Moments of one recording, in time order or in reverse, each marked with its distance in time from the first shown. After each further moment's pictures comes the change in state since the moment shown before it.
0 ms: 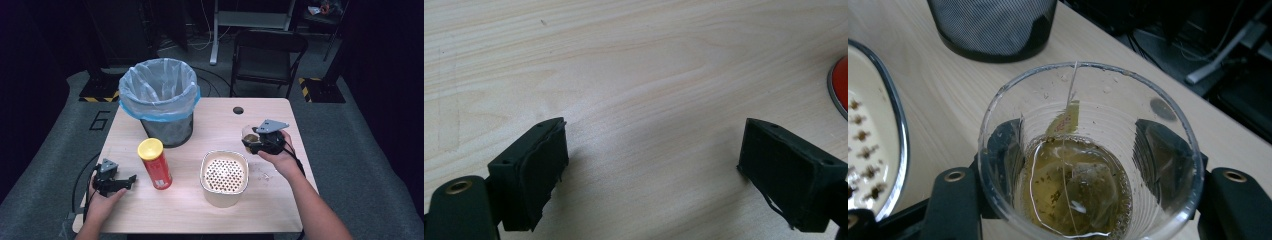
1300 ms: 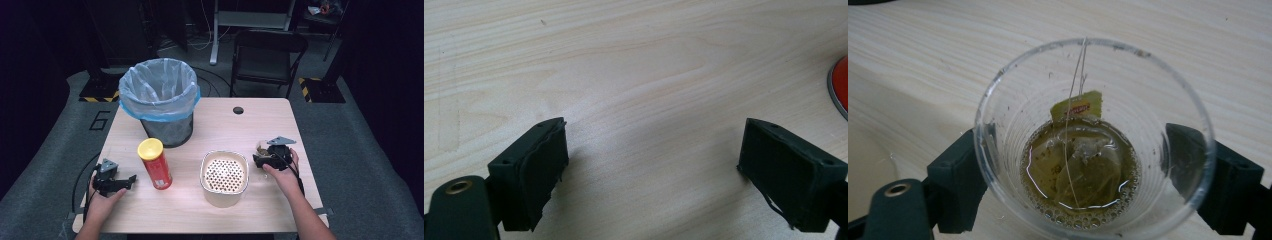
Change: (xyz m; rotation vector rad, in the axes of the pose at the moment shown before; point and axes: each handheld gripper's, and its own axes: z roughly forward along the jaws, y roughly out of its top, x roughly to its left) left arm 0.000 0.000 -0.001 0.010 -0.003 0.002; right arm 0.008 -0.078 0.008 0.173 -0.210 0.374
